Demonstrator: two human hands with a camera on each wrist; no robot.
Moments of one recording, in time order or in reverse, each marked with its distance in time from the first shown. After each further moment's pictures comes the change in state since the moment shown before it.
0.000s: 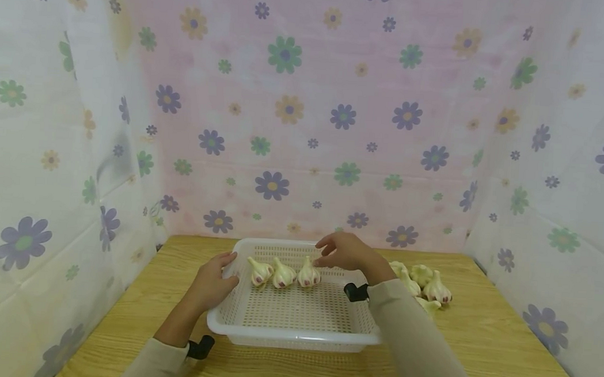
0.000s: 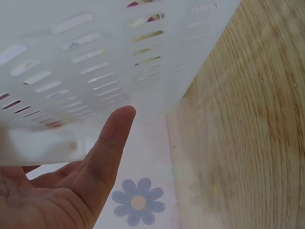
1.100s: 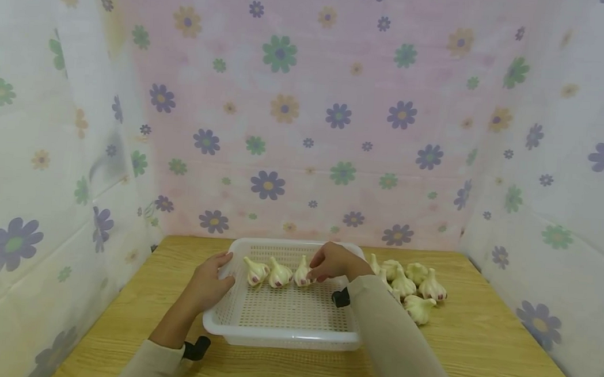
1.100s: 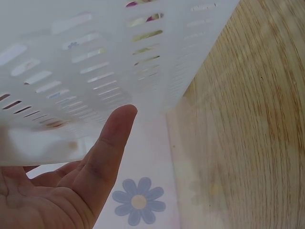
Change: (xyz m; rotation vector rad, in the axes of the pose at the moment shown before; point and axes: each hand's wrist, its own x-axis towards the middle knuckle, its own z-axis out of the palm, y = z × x) left_hand -0.002 0.001 -0.001 0.001 -0.021 -0.001; right_hand 0.023 0.022 0.037 0.169 -0.097 0.120
